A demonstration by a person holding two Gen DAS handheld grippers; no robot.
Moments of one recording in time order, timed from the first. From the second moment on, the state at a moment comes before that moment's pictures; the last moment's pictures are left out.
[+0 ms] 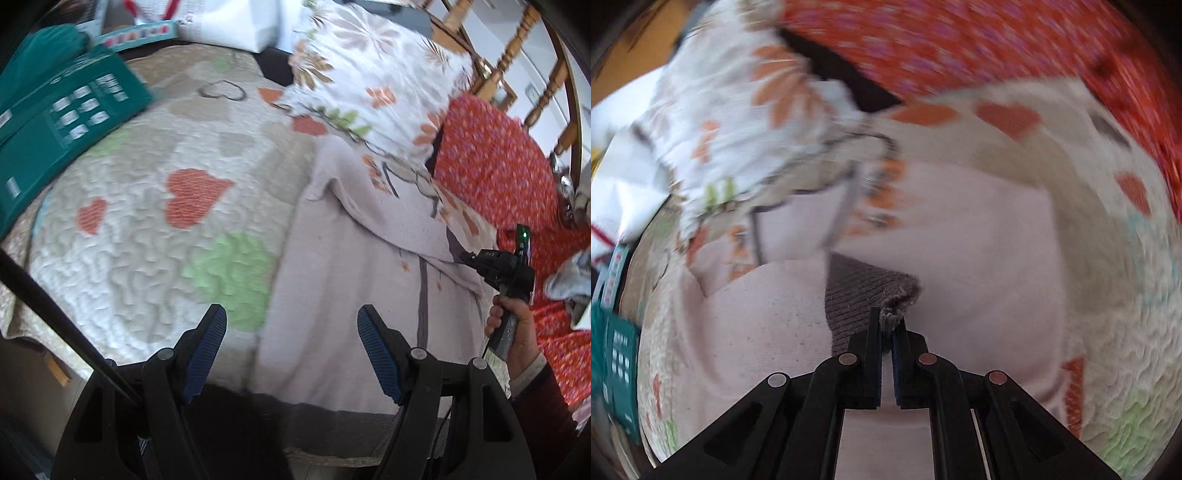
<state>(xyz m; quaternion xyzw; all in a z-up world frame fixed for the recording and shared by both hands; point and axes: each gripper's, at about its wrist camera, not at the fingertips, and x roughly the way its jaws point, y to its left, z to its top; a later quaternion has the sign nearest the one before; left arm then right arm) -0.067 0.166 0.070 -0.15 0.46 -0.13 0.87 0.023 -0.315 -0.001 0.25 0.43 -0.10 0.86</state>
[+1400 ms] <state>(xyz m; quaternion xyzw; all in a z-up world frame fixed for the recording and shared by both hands) -0.054 0.135 0.091 -0.06 0.45 -0.09 0.89 -0.061 -0.355 0.024 0.27 0.42 -0.10 0.86</state>
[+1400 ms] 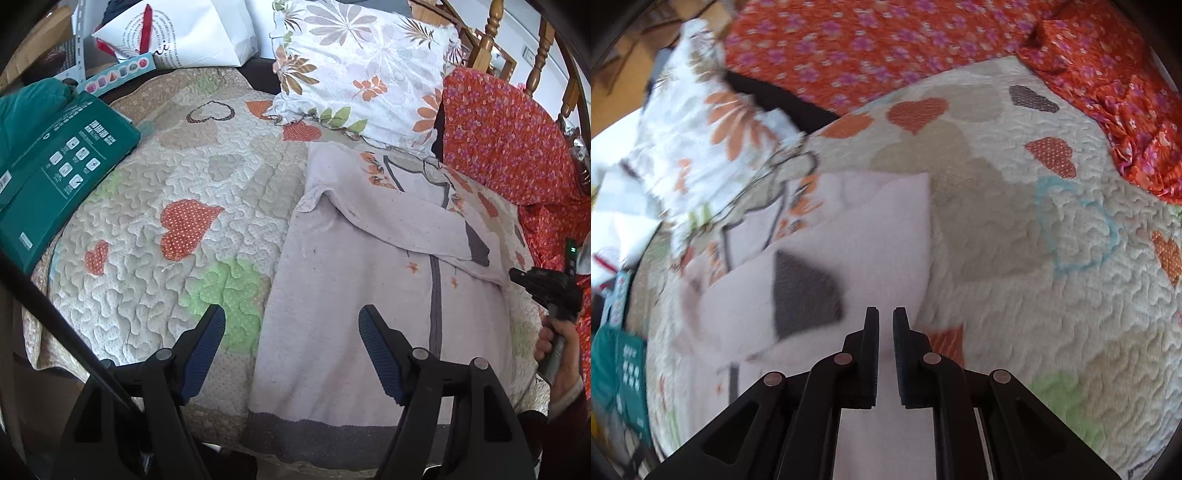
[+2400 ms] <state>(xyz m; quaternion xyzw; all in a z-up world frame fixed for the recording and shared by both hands) 0.062 0.169 0.046 -0.18 0.50 -0.08 0.84 0.192 -0.101 0.006 0.05 0.50 0.09 0.86</state>
